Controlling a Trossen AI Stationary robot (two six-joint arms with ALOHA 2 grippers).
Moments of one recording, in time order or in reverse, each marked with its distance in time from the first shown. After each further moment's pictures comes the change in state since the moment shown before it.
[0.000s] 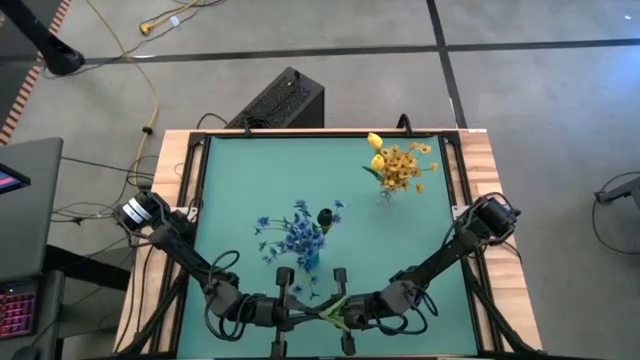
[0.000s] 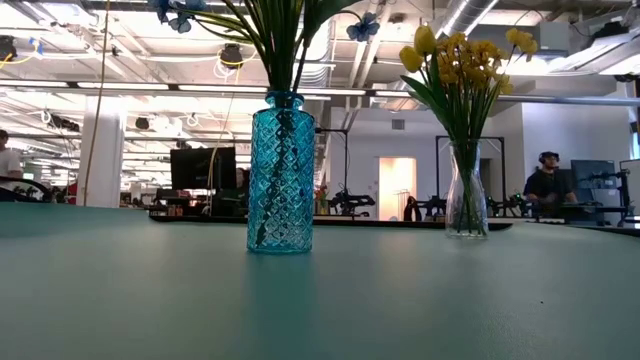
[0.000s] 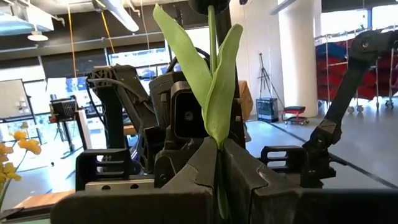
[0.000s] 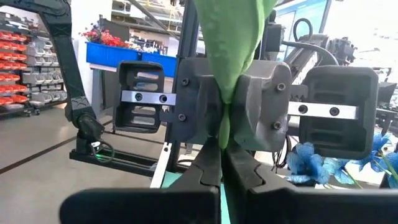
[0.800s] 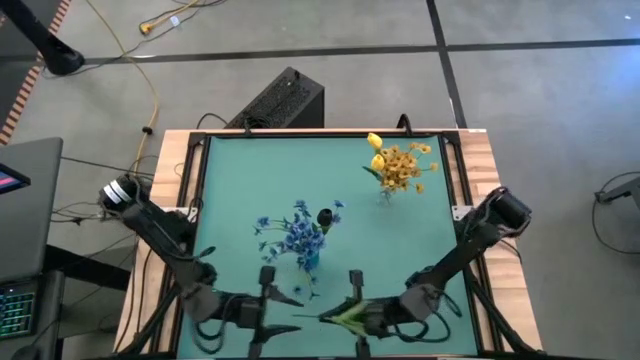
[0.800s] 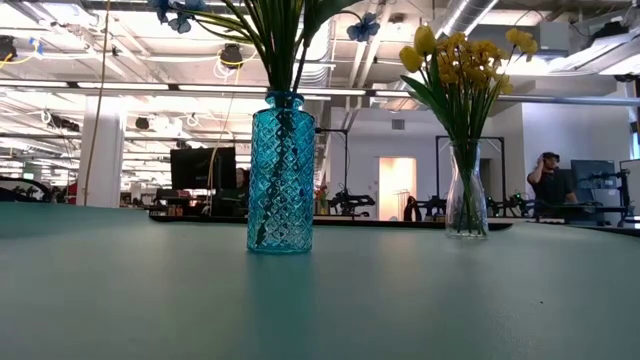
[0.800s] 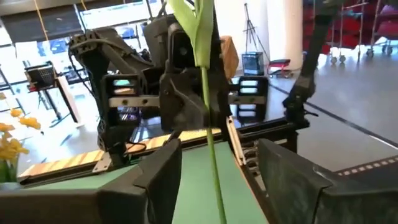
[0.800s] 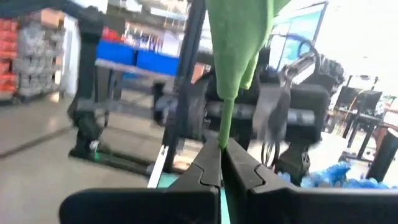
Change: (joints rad) left arm -0.093 -0.245 -0.001 -0.515 -0.055 -0.125; right arm 0.077 -0.140 0.000 -0.173 0.116 -0.068
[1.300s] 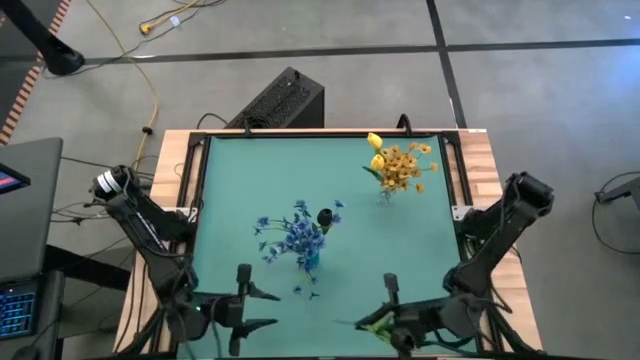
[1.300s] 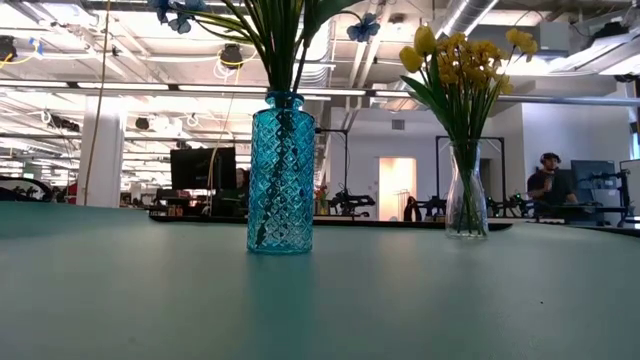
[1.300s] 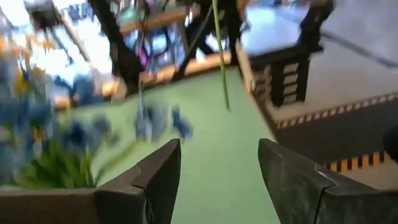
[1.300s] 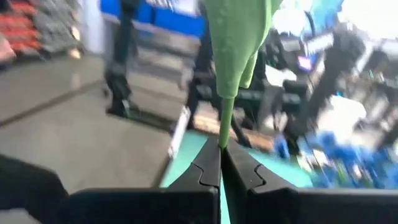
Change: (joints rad) left arm -0.103 -0.101 0.000 -0.554 -0.156 -0.306; right arm 0.152 -0.231 0.000 -0.521 0.144 0.184
